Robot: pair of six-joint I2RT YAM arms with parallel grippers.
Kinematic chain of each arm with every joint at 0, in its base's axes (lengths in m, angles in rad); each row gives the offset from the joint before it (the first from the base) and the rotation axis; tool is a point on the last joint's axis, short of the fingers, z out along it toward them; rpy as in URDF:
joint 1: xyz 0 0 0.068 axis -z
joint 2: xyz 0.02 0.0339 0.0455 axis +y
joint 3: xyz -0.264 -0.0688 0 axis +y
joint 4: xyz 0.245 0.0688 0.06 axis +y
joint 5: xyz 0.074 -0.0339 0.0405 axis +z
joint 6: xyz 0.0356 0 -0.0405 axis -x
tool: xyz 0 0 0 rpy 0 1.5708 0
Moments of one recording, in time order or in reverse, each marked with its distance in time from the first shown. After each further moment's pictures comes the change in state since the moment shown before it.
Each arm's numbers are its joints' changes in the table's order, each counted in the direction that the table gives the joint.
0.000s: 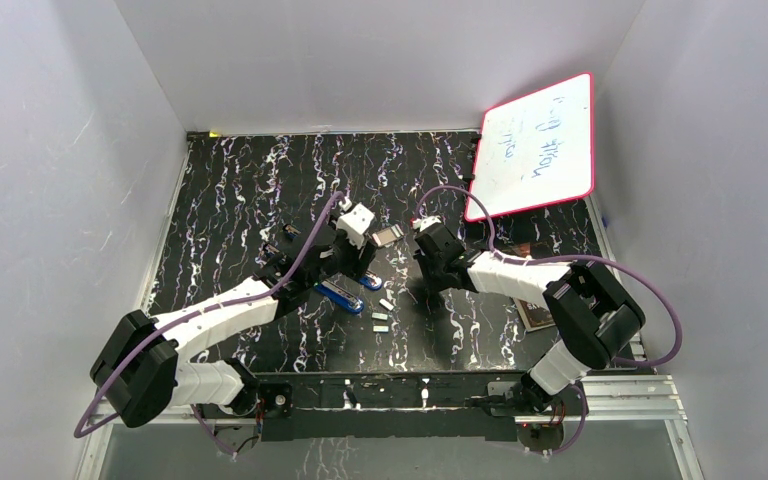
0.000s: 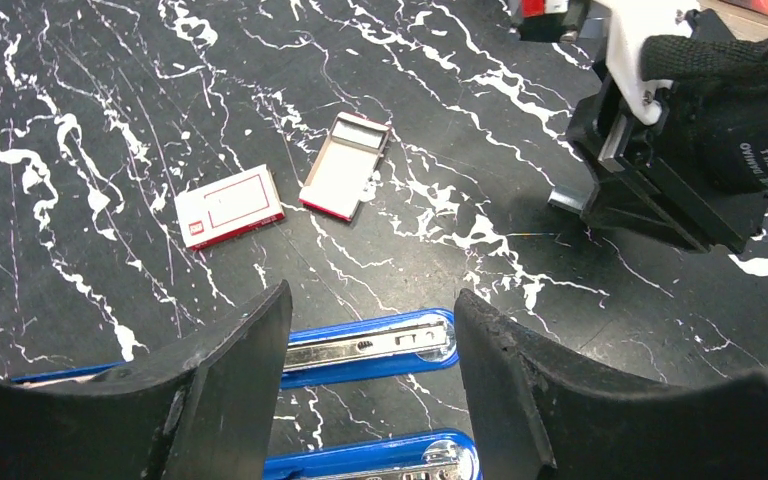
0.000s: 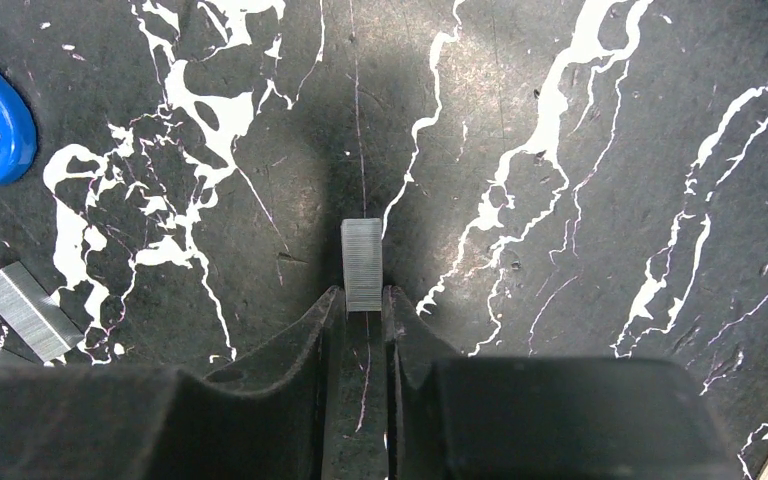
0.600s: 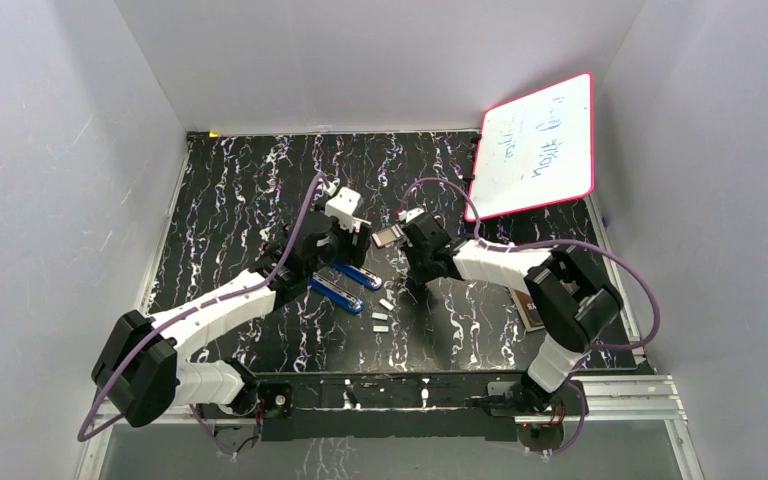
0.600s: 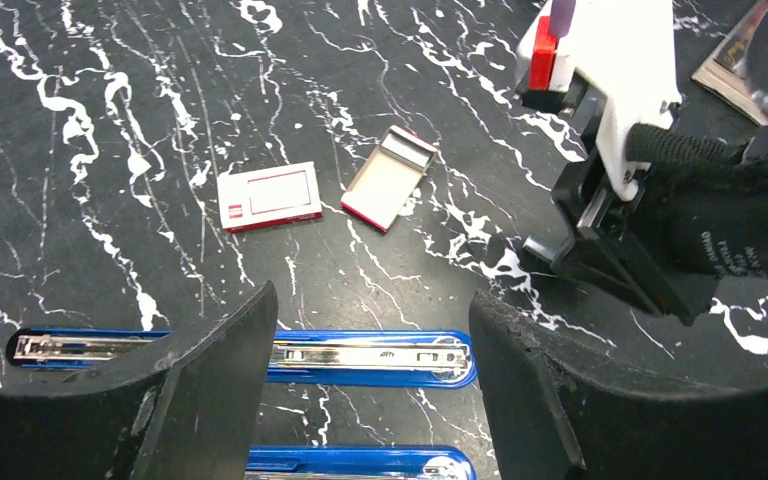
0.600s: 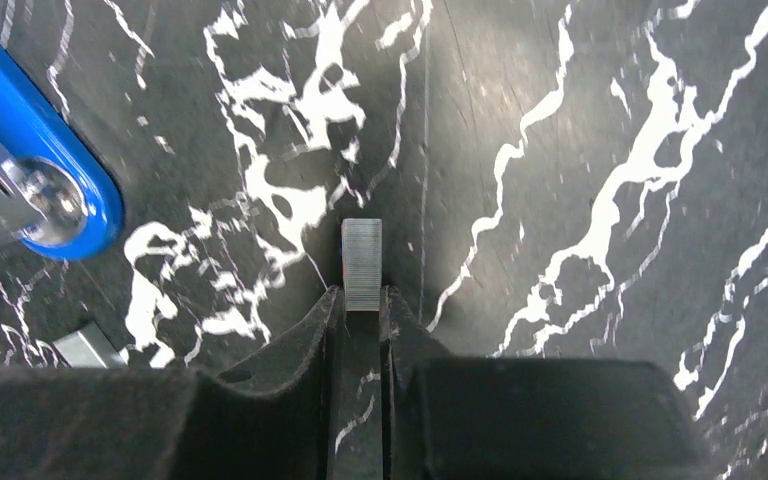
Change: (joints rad) left arm -0.046 0.009 -0.060 0.071 0.068 0.135; right arm -0.004 0.095 -0.103 -0.002 0.040 0.016
